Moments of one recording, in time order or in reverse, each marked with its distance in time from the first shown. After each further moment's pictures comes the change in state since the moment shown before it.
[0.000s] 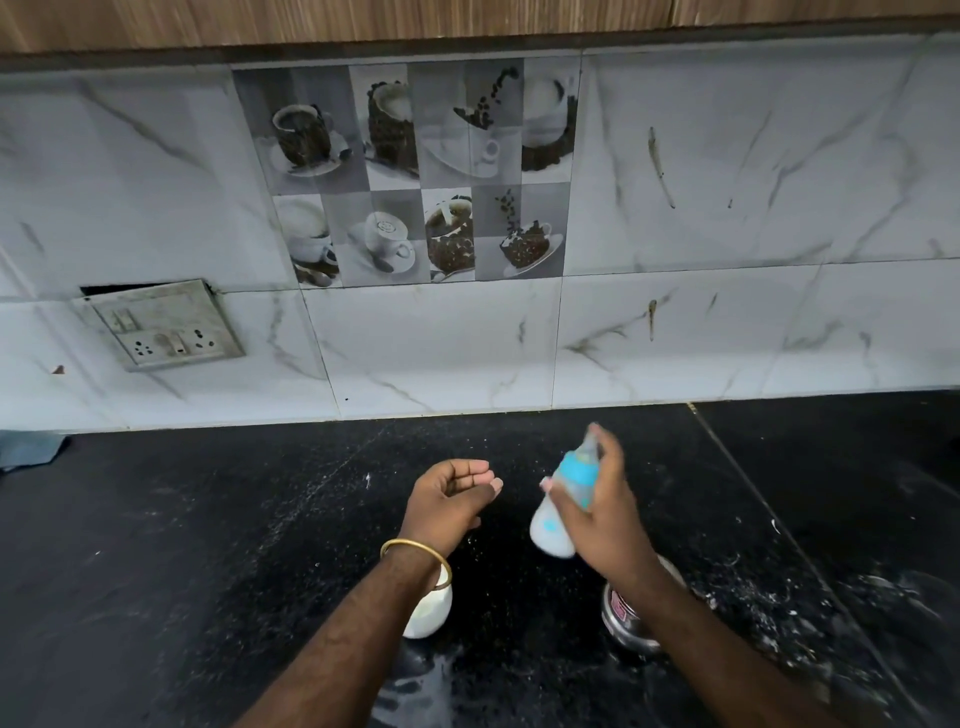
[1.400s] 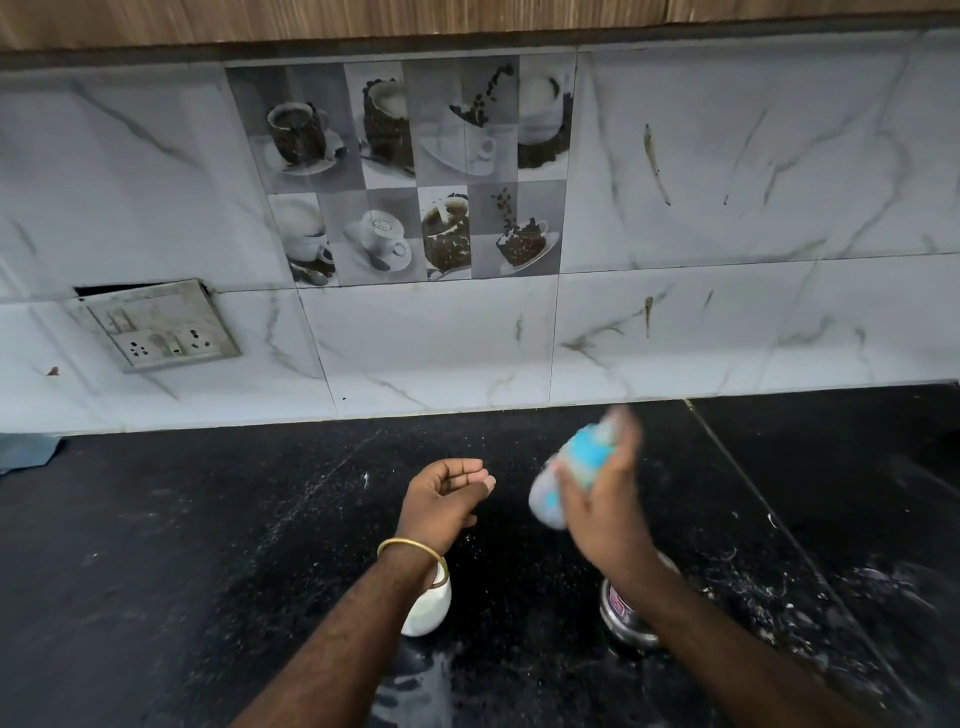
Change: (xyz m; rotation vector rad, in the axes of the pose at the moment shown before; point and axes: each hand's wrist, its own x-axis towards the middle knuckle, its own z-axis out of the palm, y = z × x) left_hand 0.003 -0.005 -0.002 -0.043 0.011 -0.017; right_hand 0.004 -0.014 -0.004 -0.059 0.114 -0.107
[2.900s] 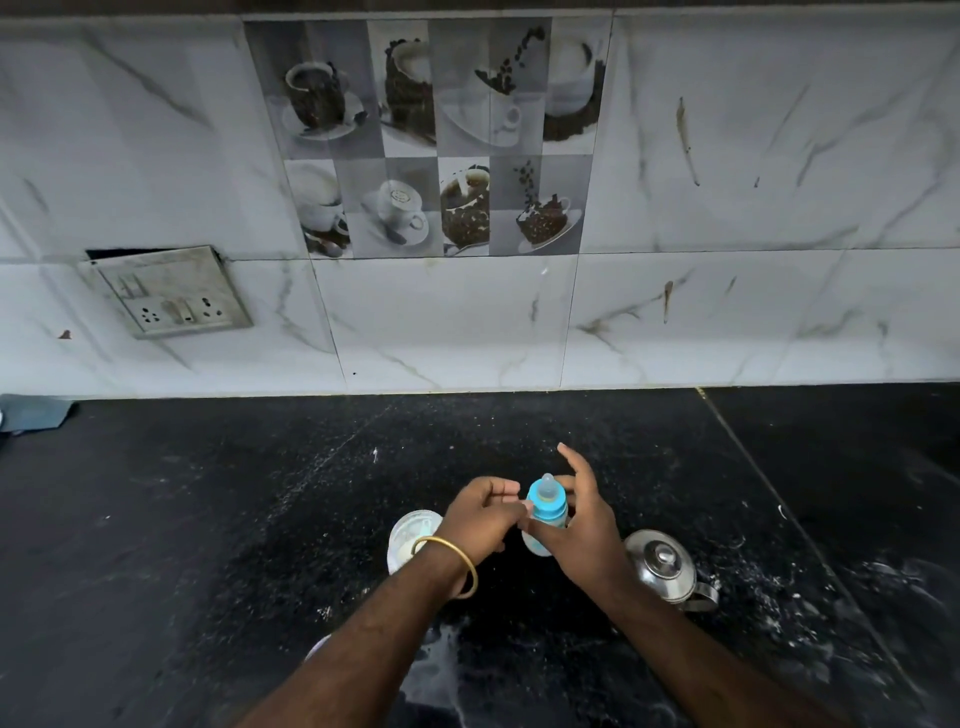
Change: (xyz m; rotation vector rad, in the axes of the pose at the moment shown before) left_hand -0.009 -0.029 0.015 0.168 -0.179 -0.153; right_hand -0.041 0.033 0.033 0.045 -0.294 0.225
